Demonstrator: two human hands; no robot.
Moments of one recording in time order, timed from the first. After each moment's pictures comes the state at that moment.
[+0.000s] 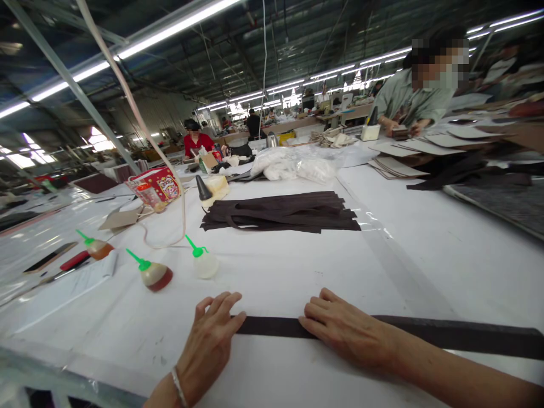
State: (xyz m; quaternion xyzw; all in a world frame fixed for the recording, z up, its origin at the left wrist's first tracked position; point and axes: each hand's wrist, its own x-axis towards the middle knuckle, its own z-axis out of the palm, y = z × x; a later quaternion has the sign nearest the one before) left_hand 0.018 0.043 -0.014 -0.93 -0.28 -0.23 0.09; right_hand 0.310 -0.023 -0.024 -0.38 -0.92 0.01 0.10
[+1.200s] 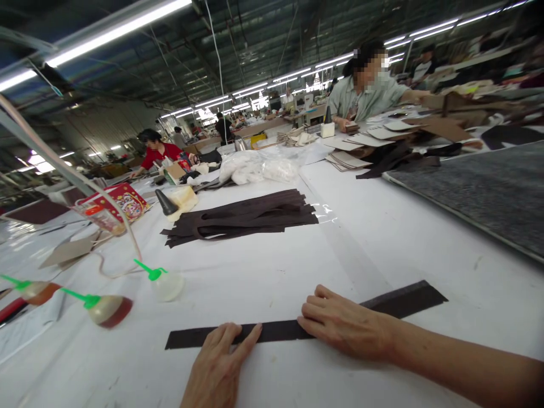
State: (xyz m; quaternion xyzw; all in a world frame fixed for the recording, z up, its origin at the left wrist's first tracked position) left_hand 0.069 0.015 -0.041 -0.96 -0.22 -0.12 0.11; right_hand 0.368 -0.068 -0.019 -0.39 -0.91 -0.05 0.11
